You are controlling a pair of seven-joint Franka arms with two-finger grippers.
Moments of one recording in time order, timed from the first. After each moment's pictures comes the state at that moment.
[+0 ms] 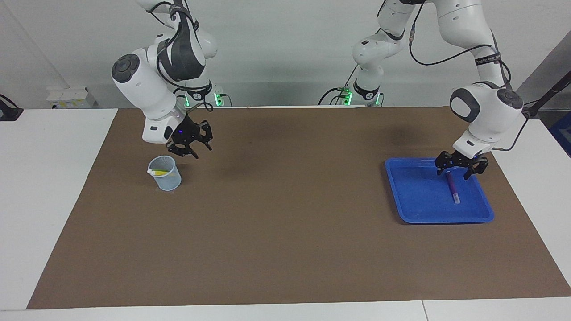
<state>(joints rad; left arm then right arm) 0.43 0.20 -0.19 -2.15 0.02 2.45 0.57 0.05 -0.03 0.09 -2.03 0.37 1.95 -0.34</state>
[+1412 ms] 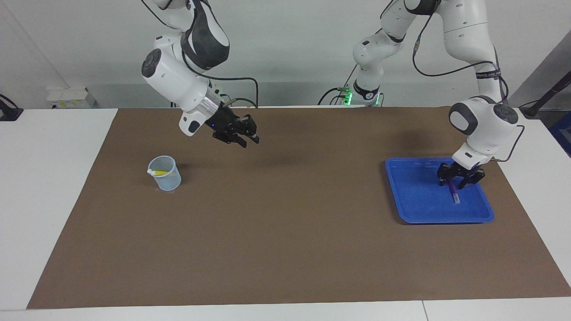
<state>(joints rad) 0.47 0.27 -0.20 -2.12 0.03 2.52 0.58 0.21 -0.03 0.09 -2.02 0.66 2.10 0.14</state>
